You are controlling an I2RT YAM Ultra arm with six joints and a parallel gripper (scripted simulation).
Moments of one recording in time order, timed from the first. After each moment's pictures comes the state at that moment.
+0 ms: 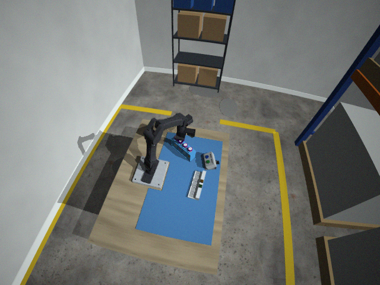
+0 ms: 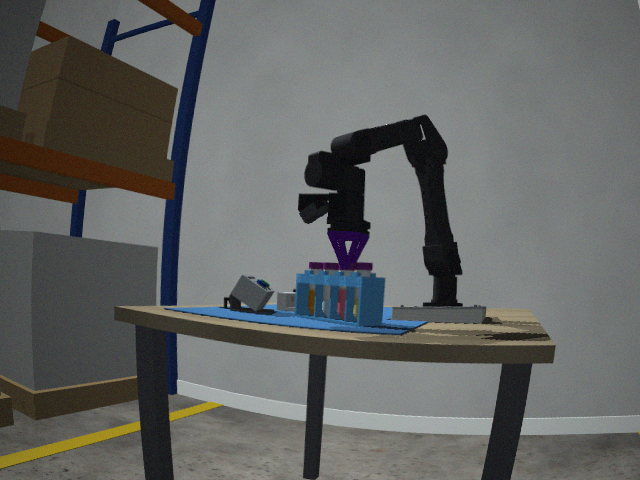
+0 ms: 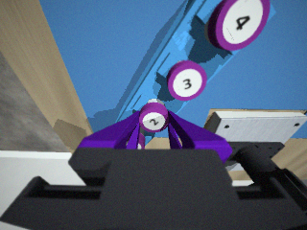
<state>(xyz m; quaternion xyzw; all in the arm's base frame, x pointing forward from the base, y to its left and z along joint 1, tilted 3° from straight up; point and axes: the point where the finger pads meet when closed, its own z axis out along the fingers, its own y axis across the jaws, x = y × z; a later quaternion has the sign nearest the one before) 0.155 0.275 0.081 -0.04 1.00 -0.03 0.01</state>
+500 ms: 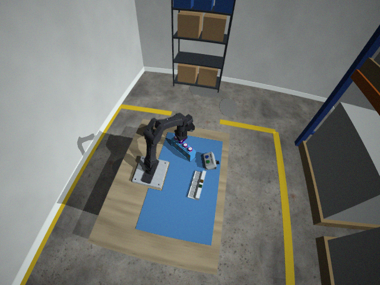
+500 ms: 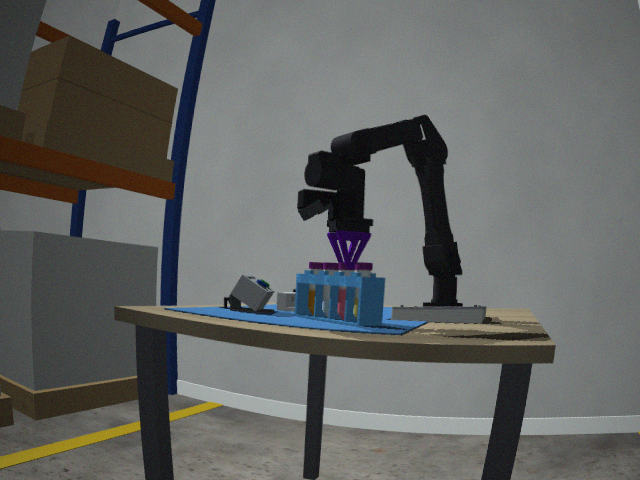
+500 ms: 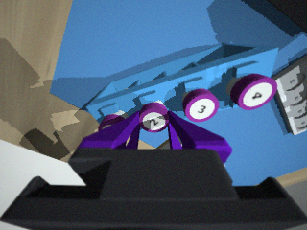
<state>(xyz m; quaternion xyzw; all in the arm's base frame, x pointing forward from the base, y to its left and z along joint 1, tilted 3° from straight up) 0.155 0.275 0.081 -0.36 0.93 -0.03 0.01</state>
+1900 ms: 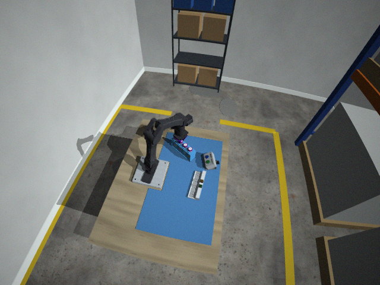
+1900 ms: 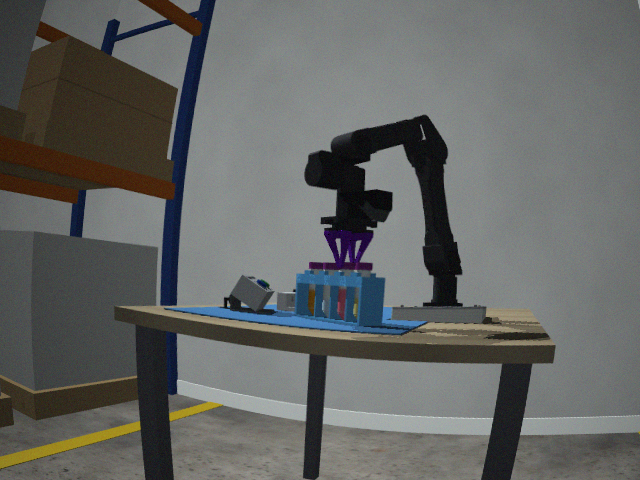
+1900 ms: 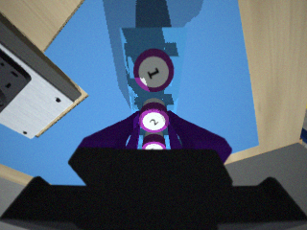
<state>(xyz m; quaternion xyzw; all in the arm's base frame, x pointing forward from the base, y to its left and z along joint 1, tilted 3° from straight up) 0.155 0.275 0.082 -0.97 0.25 -0.02 -0.02</state>
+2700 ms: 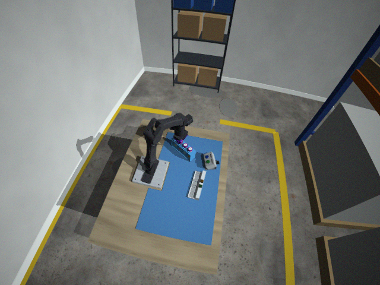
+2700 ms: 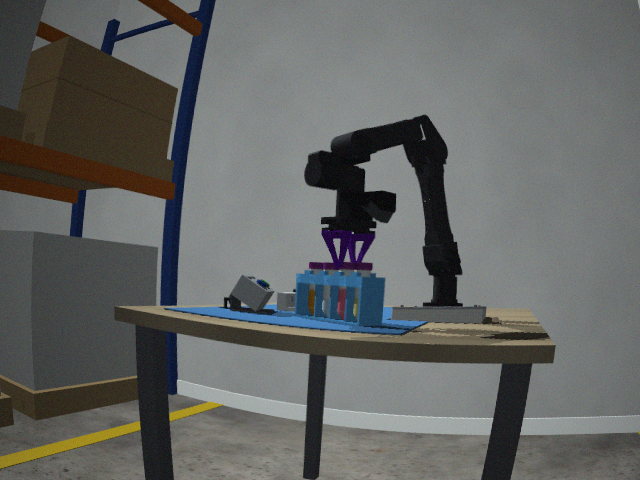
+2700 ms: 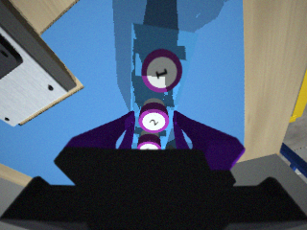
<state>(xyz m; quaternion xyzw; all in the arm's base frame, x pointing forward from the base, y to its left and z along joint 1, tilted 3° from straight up) 0.155 0.275 0.082 -0.98 0.19 -0.02 -0.02</state>
